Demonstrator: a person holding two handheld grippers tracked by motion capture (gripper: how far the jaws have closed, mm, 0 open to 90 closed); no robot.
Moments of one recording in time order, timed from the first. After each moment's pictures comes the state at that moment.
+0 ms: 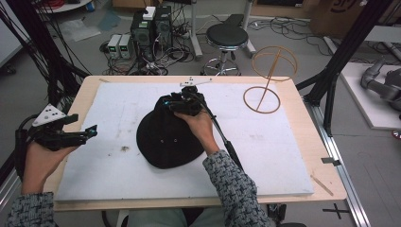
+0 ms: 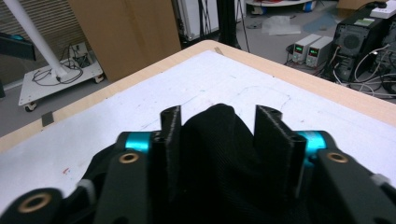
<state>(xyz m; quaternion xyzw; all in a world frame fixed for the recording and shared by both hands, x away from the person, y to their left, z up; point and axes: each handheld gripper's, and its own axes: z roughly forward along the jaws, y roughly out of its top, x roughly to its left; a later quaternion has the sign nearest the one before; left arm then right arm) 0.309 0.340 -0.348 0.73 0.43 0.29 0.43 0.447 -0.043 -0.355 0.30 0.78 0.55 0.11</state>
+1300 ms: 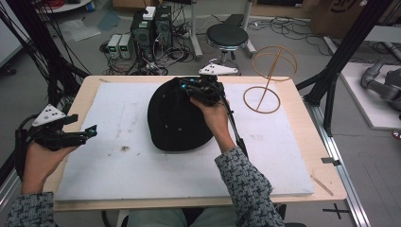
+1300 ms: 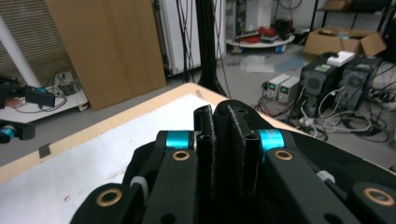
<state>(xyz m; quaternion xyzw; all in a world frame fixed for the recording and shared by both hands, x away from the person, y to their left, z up) 0.310 0.341 -0.349 0.73 0.43 0.29 0.43 0.425 -0.090 -0.292 0.29 0.74 0.59 0.17</state>
